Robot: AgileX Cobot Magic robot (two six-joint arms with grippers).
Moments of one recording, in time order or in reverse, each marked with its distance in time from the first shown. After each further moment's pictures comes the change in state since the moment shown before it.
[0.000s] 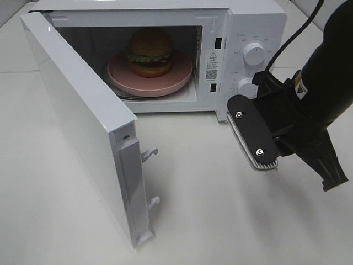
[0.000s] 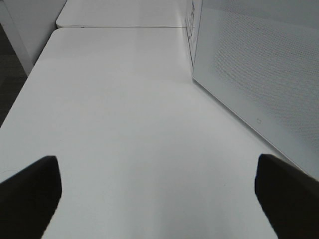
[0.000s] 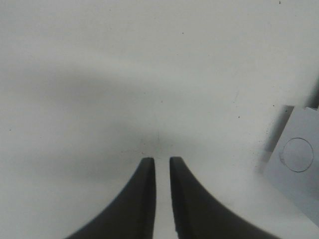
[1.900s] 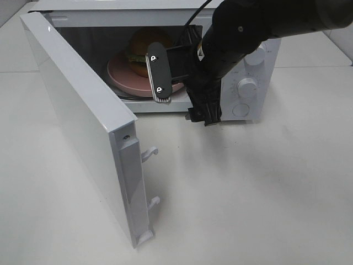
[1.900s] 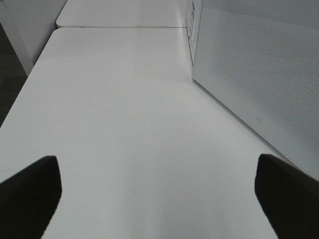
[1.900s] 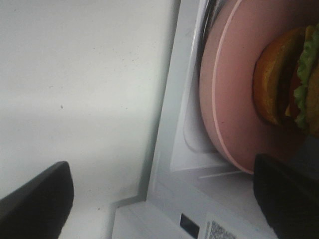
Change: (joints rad) left arm 0.000 0.000 0.000 0.000 0.000 0.000; right arm 0.036 0.415 -0.420 -0.103 -0.323 0.207
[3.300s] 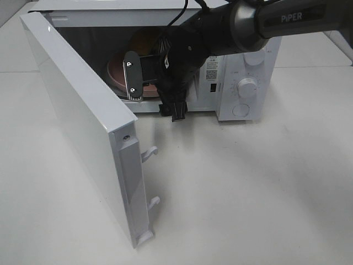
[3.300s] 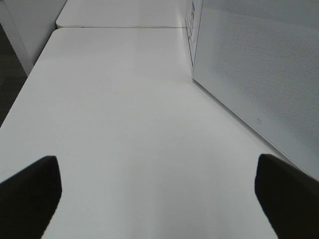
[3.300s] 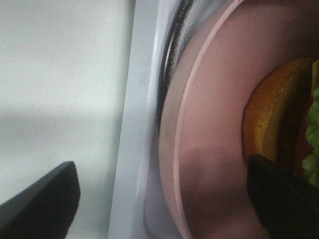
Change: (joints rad) left arm 0.000 0.000 0.000 0.000 0.000 0.000; right arm -0.010 0.333 -0.338 0.027 -0.038 0.000
